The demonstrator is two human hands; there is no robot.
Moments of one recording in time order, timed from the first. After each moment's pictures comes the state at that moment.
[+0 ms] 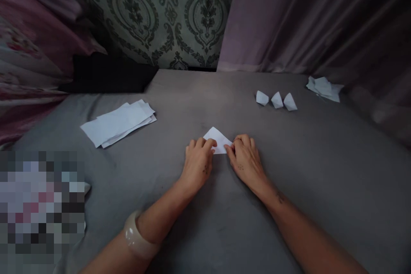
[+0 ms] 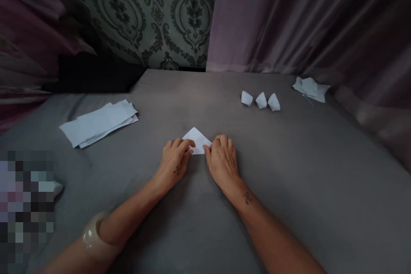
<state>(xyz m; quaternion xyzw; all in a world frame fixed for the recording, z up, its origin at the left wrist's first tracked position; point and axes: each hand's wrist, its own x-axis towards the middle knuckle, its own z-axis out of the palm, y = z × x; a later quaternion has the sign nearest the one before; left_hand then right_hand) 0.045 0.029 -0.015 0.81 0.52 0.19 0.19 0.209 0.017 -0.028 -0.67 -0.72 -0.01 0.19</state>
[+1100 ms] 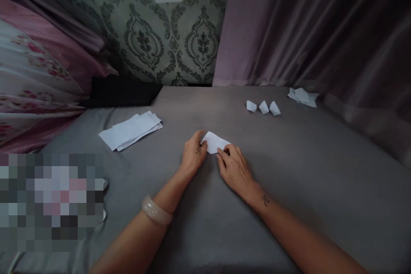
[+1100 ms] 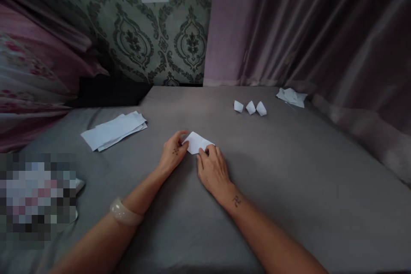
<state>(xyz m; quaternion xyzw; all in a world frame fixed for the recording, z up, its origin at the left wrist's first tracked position) 0.038 0.052 -0.014 0.70 0.59 0.31 0.26 0.180 -0.022 -0.014 -0.63 -0.75 0.01 0.21</state>
